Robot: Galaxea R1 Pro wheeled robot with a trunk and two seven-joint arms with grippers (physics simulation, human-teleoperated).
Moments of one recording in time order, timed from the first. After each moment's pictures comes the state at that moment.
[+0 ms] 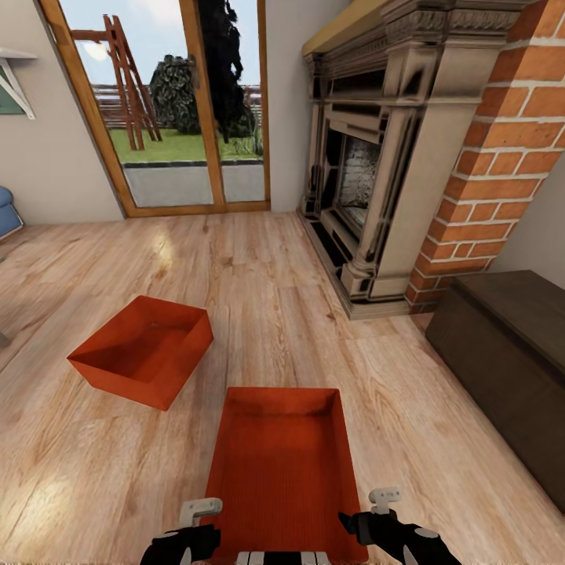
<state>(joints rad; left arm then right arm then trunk) -0.22 -0.13 0.08 -0.85 -0.02 0.48 0.12 -0.38 -0.03 0.00 -0.48 -0.03 0.11 0.35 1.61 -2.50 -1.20</state>
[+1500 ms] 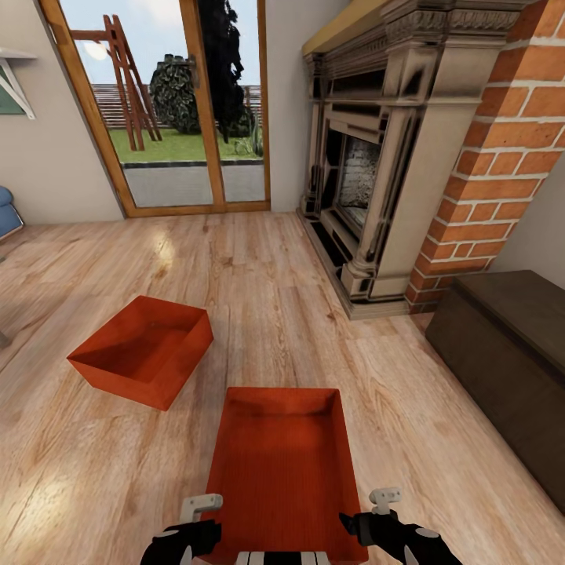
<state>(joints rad) -0.22 -0.14 0.08 -0.87 -0.02 0.46 0.12 -0.38 -0.04 0.00 -0.48 -0.02 0.12 0.35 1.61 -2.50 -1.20</state>
